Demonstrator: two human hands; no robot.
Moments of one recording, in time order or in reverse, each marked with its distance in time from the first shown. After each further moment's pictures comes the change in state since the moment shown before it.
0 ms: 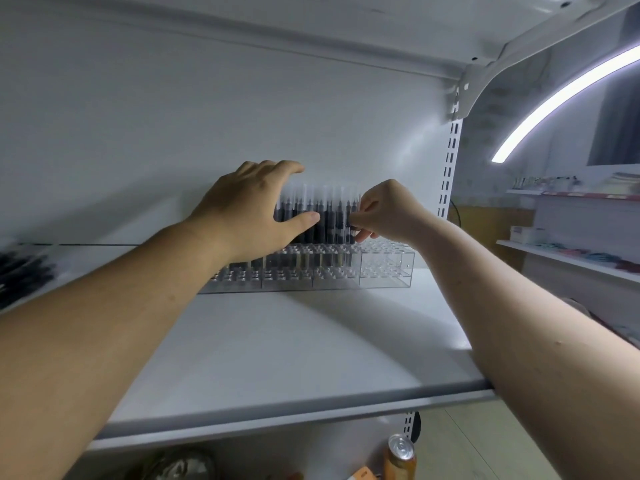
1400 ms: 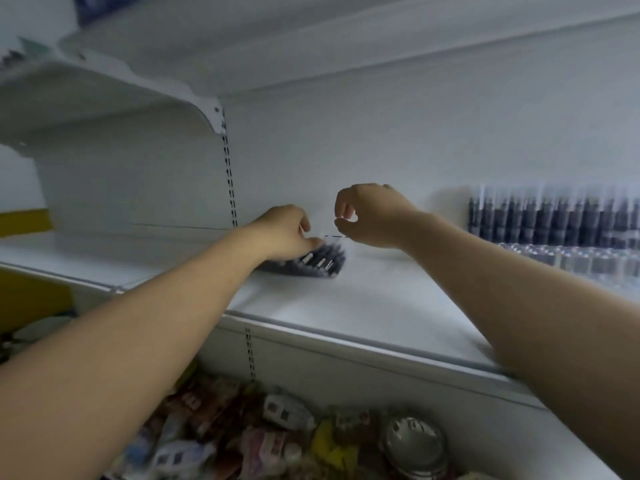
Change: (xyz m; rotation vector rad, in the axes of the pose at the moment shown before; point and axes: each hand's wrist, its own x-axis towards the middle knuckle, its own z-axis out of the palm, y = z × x) left_hand -0.157 -0.184 -0.158 0.185 -0.316 -0.730; right_hand -0.009 -0.297 0.175 -0.080 -0.114 -0.719
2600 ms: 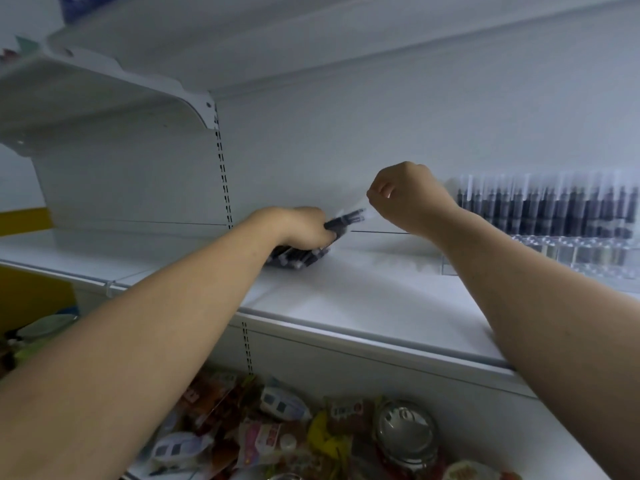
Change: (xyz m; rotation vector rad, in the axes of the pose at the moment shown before) left_hand 0.005 0.053 0.002 0.069 -0.266 0.002; right_hand -0.032 0.039 -0.020 0.235 0.227 0.248
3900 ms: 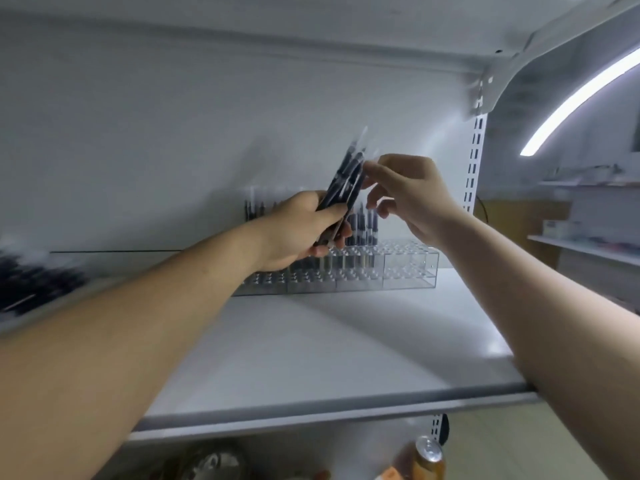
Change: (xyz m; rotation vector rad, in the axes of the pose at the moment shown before) left_hand 0.035 0.258 0.071 -1.166 -0.283 0.671; right_hand -0.090 0.159 -0.196 0.573 0.228 0.256
